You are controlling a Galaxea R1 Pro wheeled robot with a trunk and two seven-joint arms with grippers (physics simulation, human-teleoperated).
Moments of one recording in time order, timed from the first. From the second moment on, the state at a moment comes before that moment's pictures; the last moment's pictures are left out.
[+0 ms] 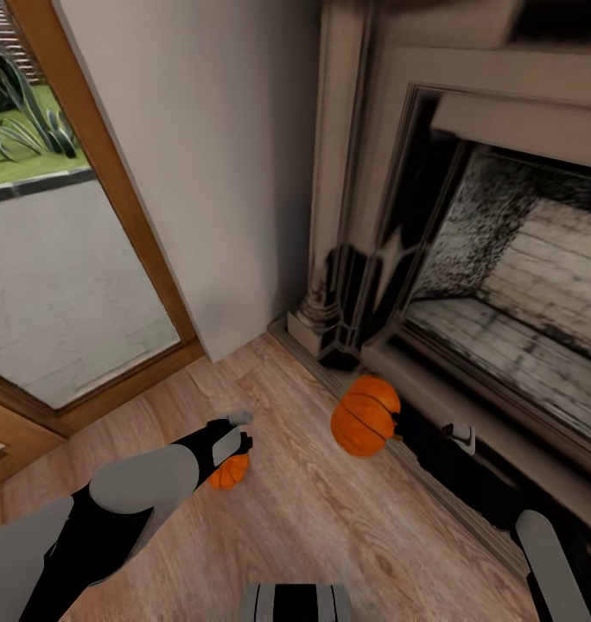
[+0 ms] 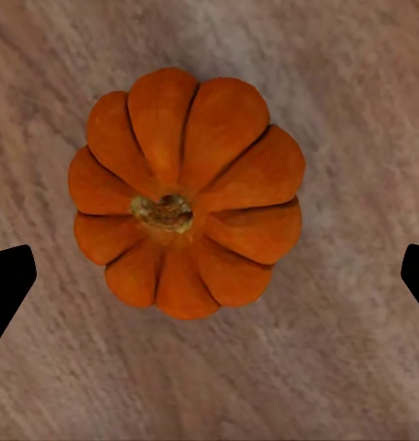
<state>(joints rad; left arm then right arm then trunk) -1.08 -0.15 -2.07 -0.03 2.28 0.31 0.37 -0.20 -0.09 -0.24 -1.57 -0.91 0.81 0.80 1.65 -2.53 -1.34</state>
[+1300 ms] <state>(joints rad) -1.30 -0.13 -2.06 -0.02 2.27 0.78 0.36 -0.20 -0.08 -0.25 -1.57 -0.91 0.81 0.90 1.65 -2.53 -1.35</state>
